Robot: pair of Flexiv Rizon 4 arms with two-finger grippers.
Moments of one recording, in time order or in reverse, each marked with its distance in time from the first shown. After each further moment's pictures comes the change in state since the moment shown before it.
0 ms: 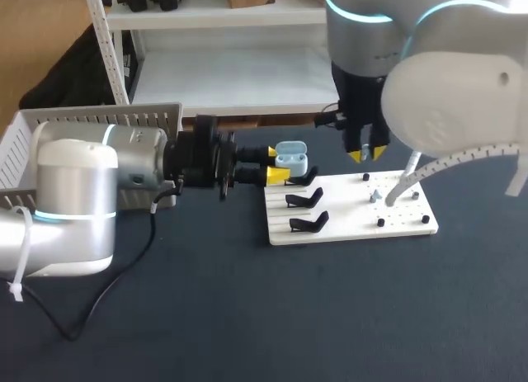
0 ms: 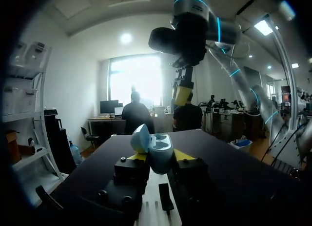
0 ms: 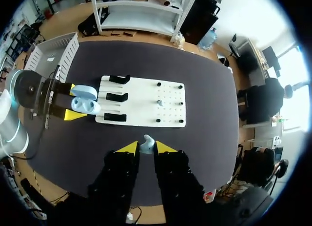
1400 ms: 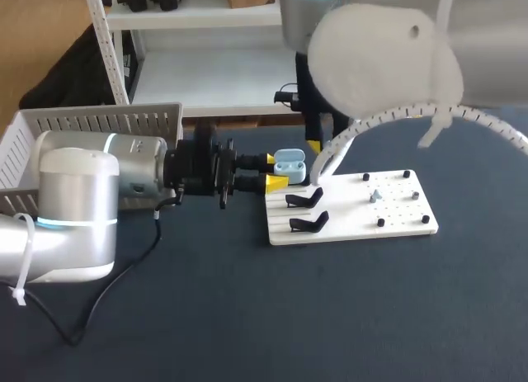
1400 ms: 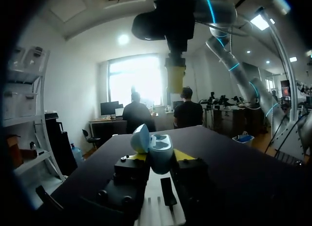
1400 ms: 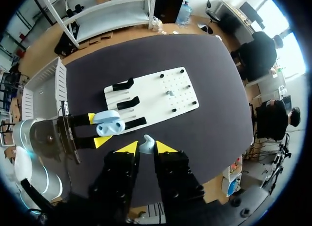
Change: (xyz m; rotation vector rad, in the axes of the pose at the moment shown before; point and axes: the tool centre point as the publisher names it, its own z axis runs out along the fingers) left arm 0.013 0.000 0.000 -0.009 -0.008 0.031; right arm -0.019 0.051 -0.002 -0.006 0.077 0.356
